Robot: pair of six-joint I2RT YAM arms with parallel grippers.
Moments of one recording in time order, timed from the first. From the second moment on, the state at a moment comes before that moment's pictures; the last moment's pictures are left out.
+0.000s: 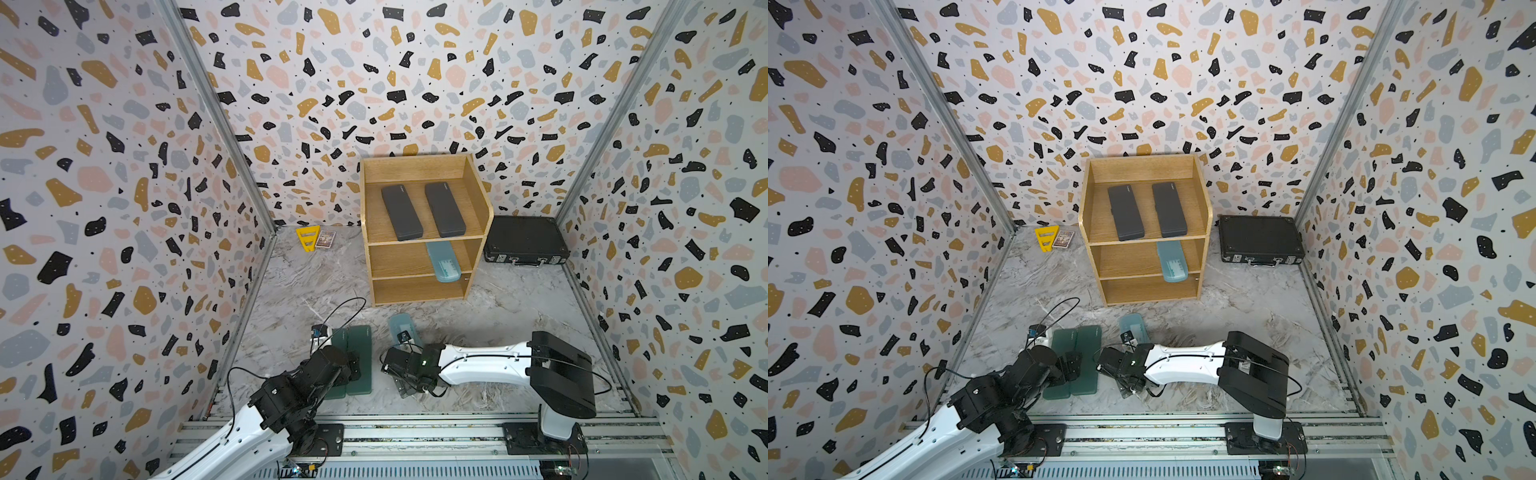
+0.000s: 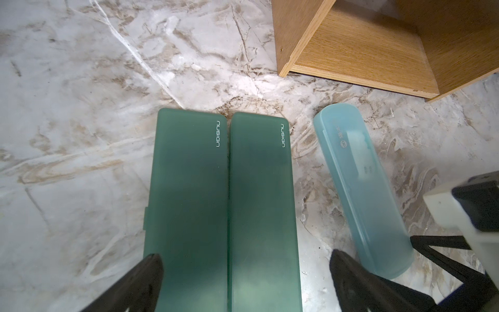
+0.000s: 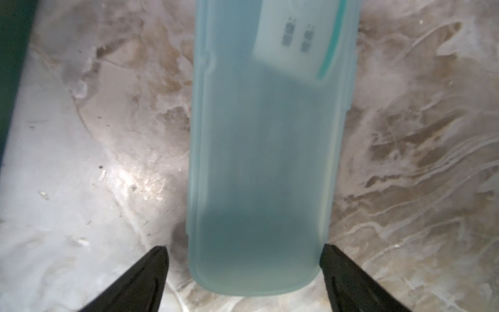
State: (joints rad) left arm -0.79 0.48 0.44 -0.83 -0.34 -0.82; right arm 1.28 1.81 1.14 -0.72 0.28 0.80
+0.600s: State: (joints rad) left arm -0.79 0.46 0.44 -0.85 -0.35 -0.82; right arm 1.23 1.84 1.16 -0.71 0.26 0.77
